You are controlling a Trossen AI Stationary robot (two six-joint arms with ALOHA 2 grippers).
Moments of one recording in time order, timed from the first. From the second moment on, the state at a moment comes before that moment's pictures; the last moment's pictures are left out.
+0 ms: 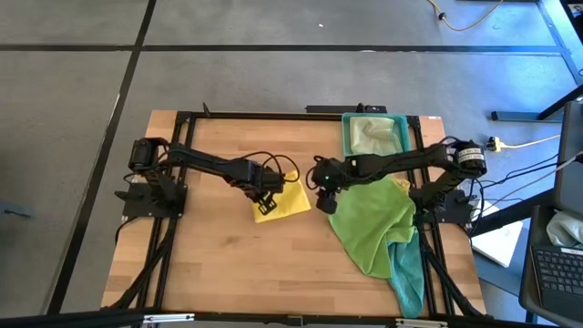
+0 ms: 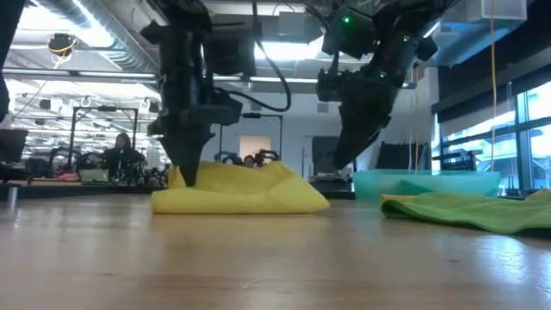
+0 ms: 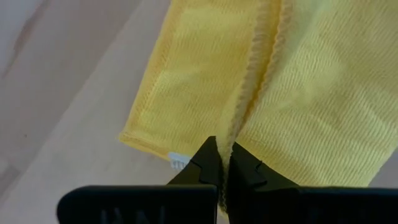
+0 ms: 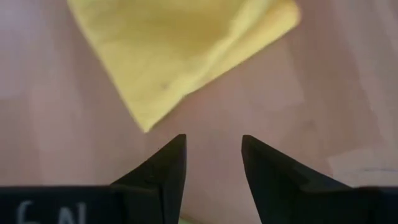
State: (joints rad) left arm 0.03 1.75 1.11 -0.79 -0.15 -0.66; right arm -0.07 1.64 0.99 -0.40 0.02 0.21
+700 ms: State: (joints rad) left arm 0.11 1.75 1.11 -0.80 -0.26 -0.59; right arm 0.07 1.64 0.99 -0.12 -0.03 0.20
